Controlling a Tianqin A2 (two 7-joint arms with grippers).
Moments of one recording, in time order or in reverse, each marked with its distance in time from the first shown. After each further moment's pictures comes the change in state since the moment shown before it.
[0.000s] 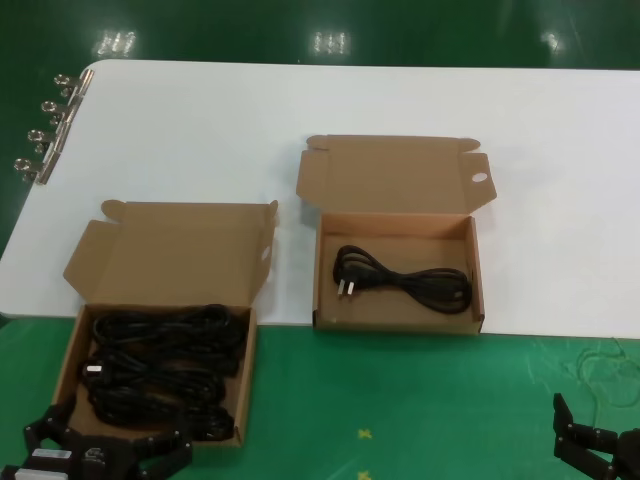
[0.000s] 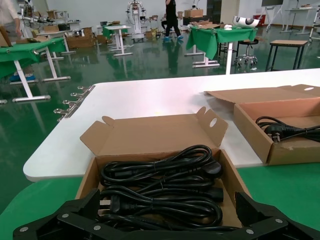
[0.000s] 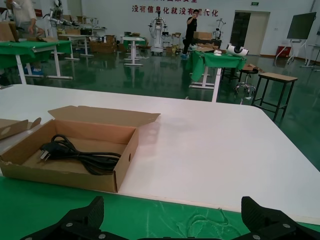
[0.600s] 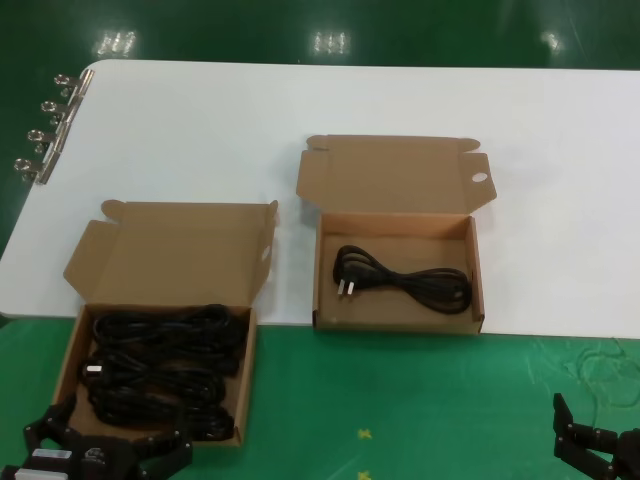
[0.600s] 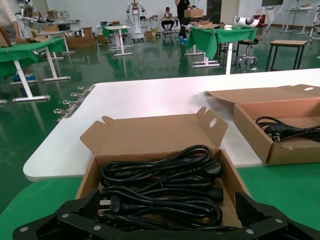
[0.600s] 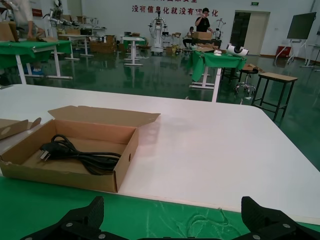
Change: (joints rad) left arm 0.000 0.000 0.000 0.000 0.000 0.000 0.000; right arm 0.000 0.000 0.000 0.000 0.000 0.000 0.000
